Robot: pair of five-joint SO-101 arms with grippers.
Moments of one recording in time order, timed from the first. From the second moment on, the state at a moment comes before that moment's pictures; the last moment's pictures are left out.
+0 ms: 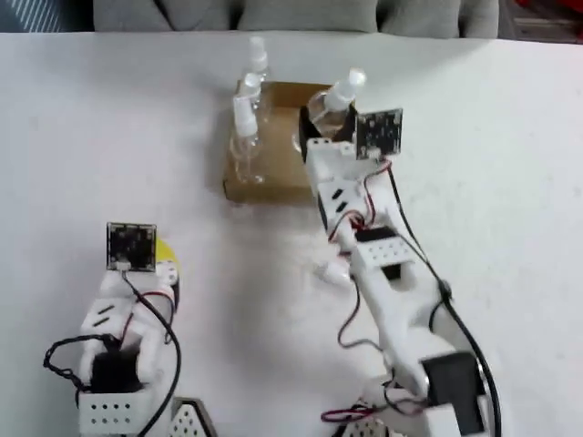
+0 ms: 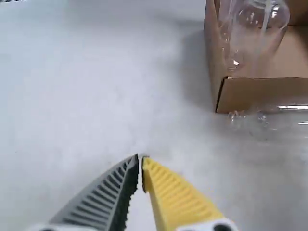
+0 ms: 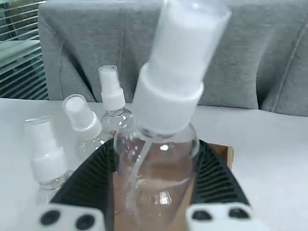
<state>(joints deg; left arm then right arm) -7.5 -104.0 97.1 49.6 -2.8 -16.2 -9.8 49.2 -24.0 -4.0</state>
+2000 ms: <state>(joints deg) -5.3 -104.0 97.1 55.3 -18.2 -10.5 37.0 2.5 -18.2 2.1</state>
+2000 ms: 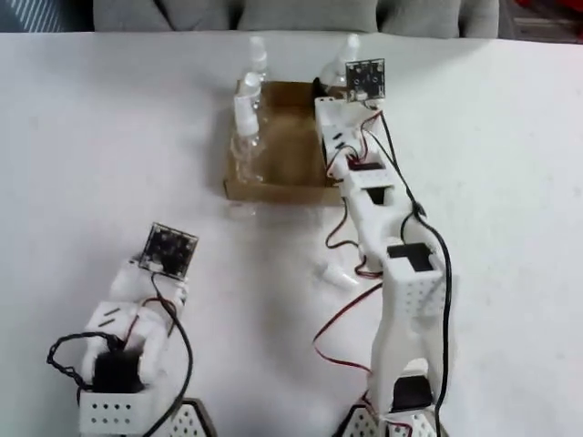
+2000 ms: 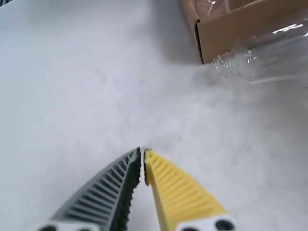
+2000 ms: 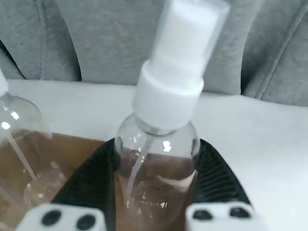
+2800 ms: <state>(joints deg) -5.3 -104.1 97.1 55.3 -18.2 -10.3 44.4 -5.7 -15.6 5.5</state>
